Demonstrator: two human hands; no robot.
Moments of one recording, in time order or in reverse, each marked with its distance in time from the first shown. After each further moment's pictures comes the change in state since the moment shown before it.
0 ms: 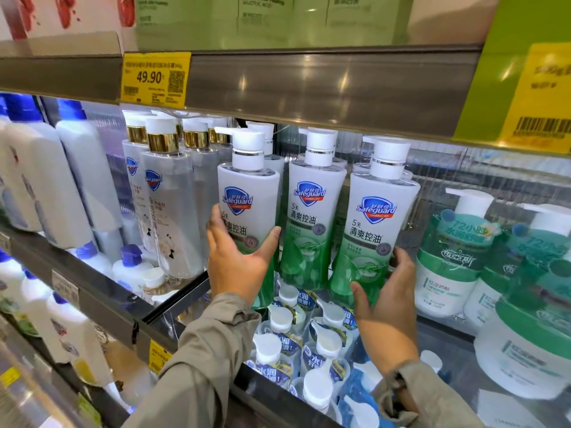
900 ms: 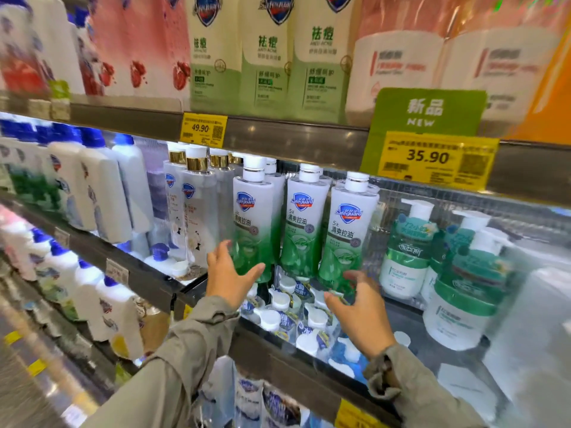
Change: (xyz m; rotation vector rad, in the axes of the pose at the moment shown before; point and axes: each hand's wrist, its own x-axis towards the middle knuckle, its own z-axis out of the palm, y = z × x) left_hand -0.036 0.033 -0.071 0.273 -0.349 -0.231; right_hand -0.040 -0.054 -0.057 -0.012 -0.384 0.222
